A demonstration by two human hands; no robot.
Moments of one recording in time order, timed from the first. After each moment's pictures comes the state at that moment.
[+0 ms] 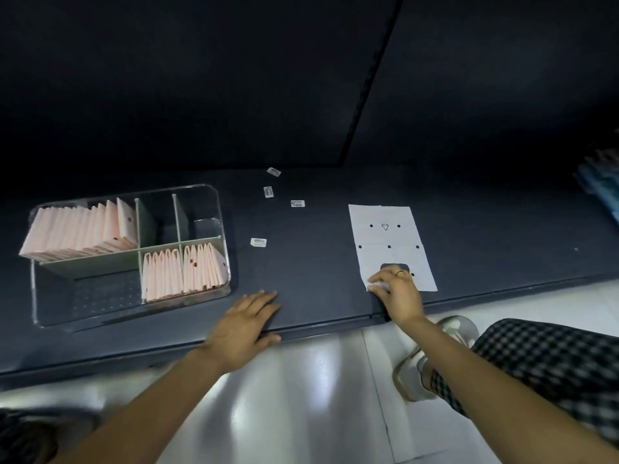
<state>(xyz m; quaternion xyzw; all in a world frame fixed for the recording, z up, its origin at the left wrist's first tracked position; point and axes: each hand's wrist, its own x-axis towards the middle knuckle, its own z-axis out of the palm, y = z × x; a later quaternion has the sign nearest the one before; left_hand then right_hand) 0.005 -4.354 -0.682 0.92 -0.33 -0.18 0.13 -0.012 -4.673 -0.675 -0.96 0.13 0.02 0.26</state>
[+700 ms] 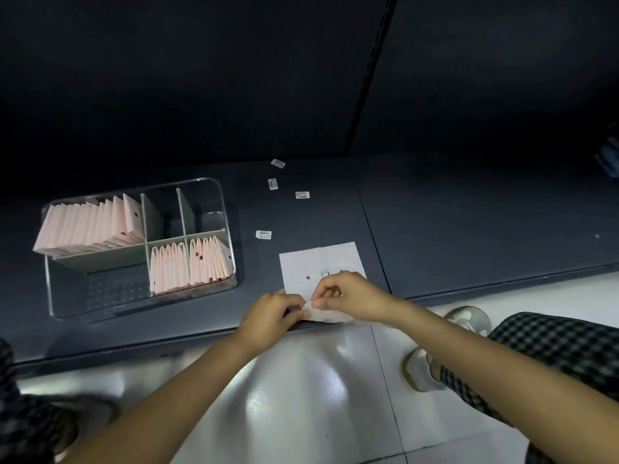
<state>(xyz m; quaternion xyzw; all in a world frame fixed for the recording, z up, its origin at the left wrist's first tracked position) 0.001 -4.396 -0.662 0.88 -0.22 -0.20 0.37 -0.002 -4.589 -0.622 -0.85 -0.02 0.28 0.44</state>
